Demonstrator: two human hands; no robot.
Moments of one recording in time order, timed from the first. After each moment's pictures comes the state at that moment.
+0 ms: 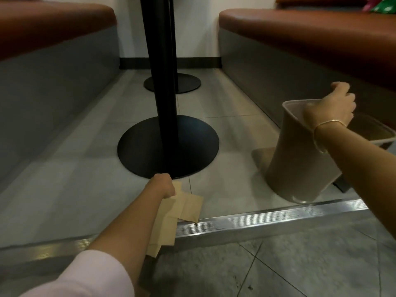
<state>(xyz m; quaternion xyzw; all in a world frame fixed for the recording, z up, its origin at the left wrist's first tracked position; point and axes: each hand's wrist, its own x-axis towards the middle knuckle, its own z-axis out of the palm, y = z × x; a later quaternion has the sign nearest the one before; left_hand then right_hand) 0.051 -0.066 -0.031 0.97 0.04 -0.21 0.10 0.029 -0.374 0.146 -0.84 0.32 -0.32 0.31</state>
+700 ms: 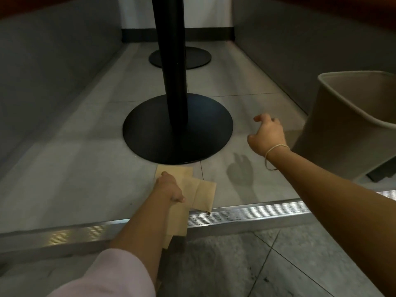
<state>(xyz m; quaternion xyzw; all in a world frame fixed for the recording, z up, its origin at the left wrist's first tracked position) 0.049 -0.051 -0.091 0.94 0.14 -0.27 0.17 0.057 -0.274 0.033 -0.93 0.16 -0.07 0.32</state>
